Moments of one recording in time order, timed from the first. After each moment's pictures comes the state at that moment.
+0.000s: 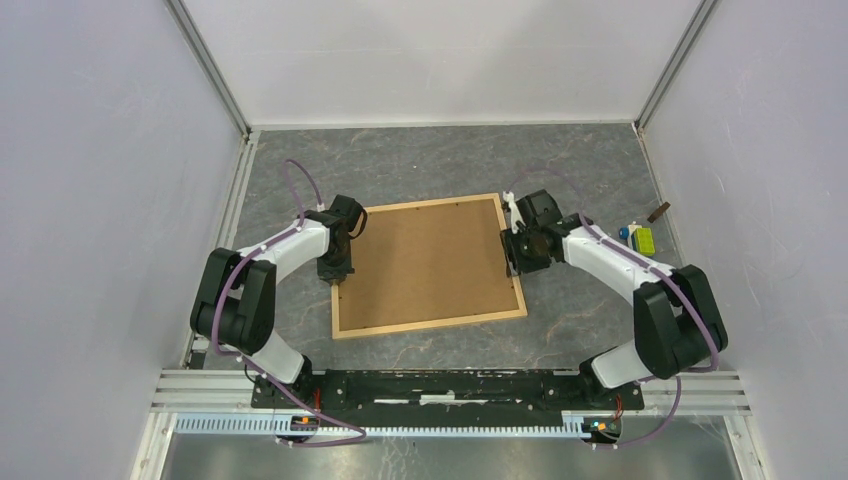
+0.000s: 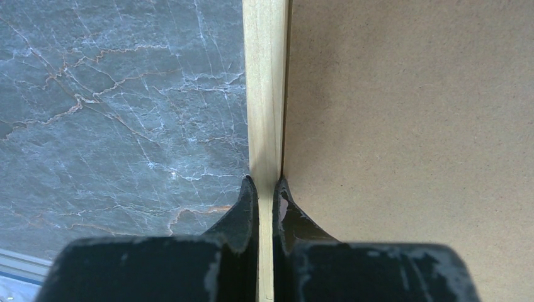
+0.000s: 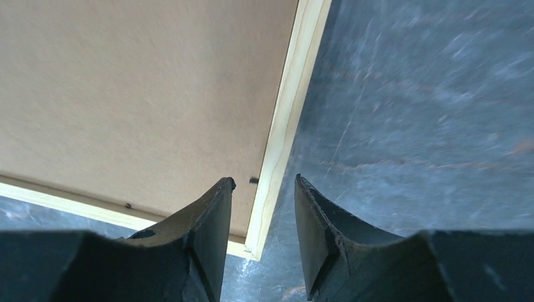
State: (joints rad) left arm -0.32 1.59 0.93 -0.75 -0.28 -0.42; right arm 0.41 1.49 0.87 -0.57 -0.09 0.15
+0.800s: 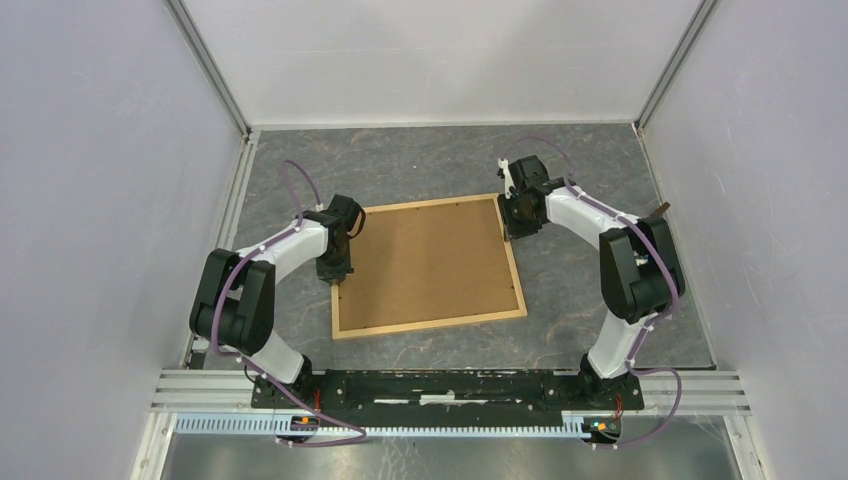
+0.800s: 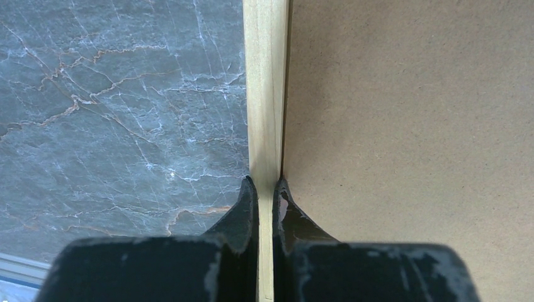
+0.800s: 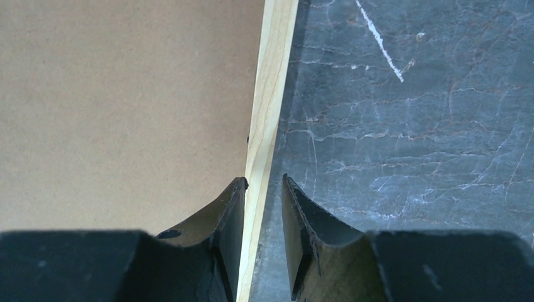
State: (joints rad) left arm -0.32 1.59 0.92 -0.74 -0.26 -0.42; right arm 0.34 1.79 1.22 -0.55 -0.04 0.11
